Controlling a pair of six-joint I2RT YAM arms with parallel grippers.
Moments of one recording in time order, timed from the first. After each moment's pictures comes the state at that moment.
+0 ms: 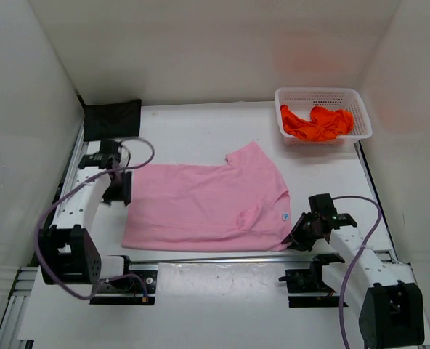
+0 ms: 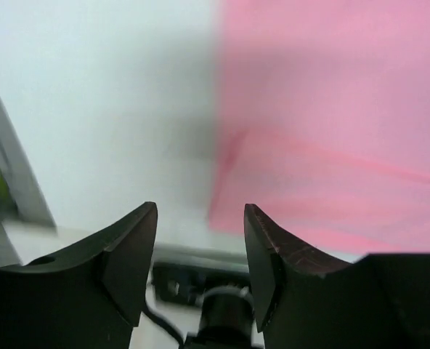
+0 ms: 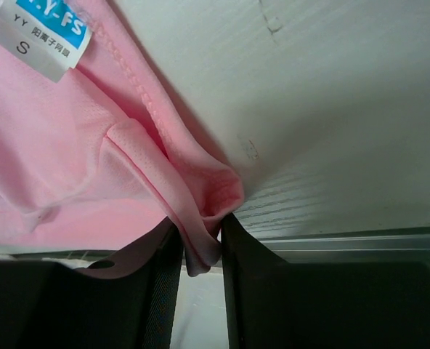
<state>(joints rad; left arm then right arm) 0.03 1.32 1.00 -1.05 -0.17 0.00 0.16 0.86 0.36 -0.79 -0.26 0.81</state>
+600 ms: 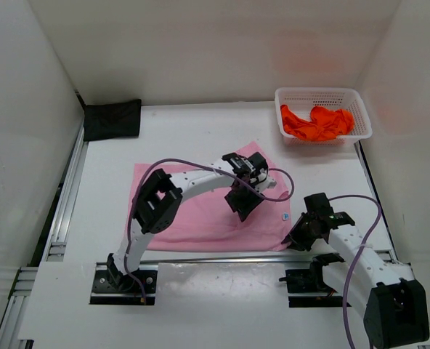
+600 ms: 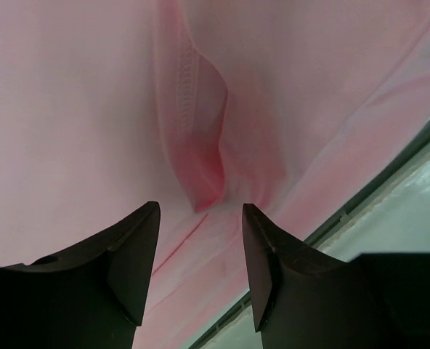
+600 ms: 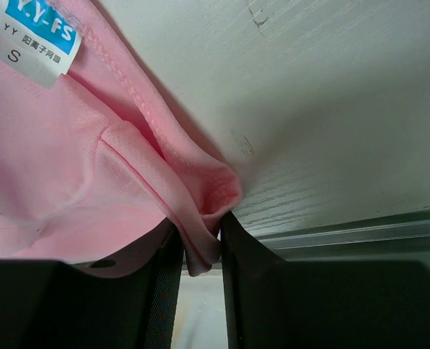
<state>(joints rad) -0.95 2.13 1.77 -0.96 0.21 0.00 0.23 0.87 0.37 -0.80 -0.19 0.90</state>
